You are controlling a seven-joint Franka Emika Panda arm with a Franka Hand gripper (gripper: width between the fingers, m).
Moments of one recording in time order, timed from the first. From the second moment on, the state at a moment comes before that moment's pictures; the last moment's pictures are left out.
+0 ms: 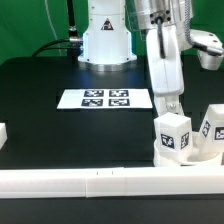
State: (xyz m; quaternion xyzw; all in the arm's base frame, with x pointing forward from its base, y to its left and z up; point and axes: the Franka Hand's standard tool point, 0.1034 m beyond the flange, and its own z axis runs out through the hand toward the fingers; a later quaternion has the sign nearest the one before) arm 0.577 0.070 0.082 -0.60 0.79 0.05 0.09
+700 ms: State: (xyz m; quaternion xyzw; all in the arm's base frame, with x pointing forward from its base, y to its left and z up) arm 0.582 0.078 0.111 -0.65 0.75 0.05 0.11
